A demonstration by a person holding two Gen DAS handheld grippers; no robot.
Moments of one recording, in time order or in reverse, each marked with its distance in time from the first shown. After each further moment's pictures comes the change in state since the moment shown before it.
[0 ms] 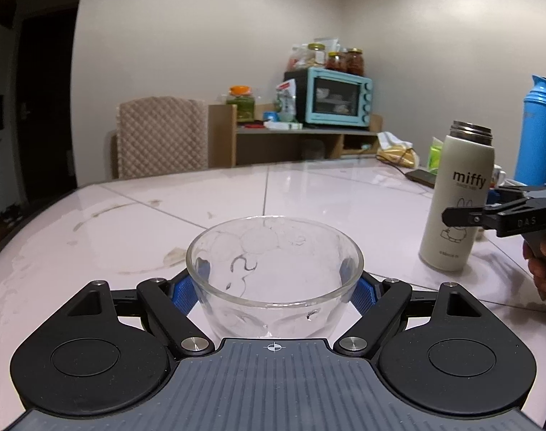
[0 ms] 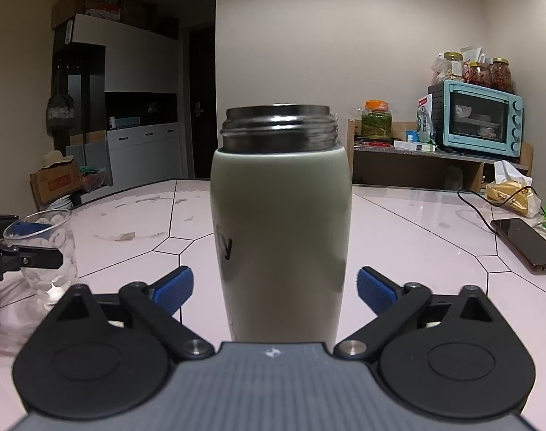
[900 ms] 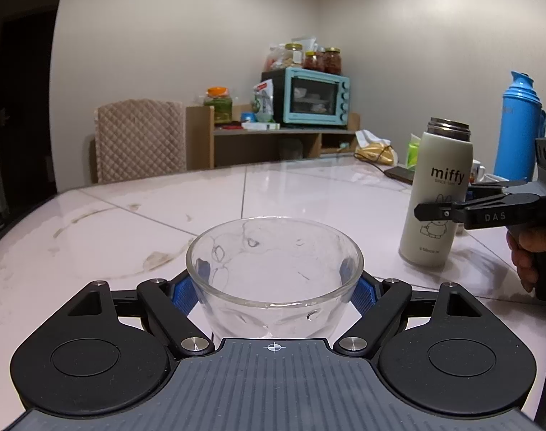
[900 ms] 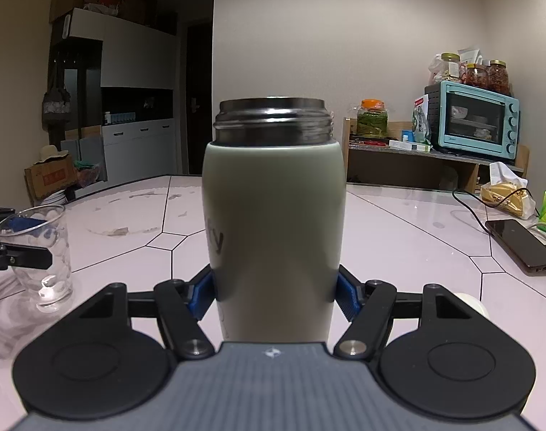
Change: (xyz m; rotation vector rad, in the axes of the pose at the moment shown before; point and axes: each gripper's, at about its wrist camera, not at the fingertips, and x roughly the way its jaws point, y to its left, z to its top) left arm 0.004 -0.002 0.000 0.029 0.002 -0.062; right arm 0.001 0.003 -0.001 -0.011 0.004 -0.016
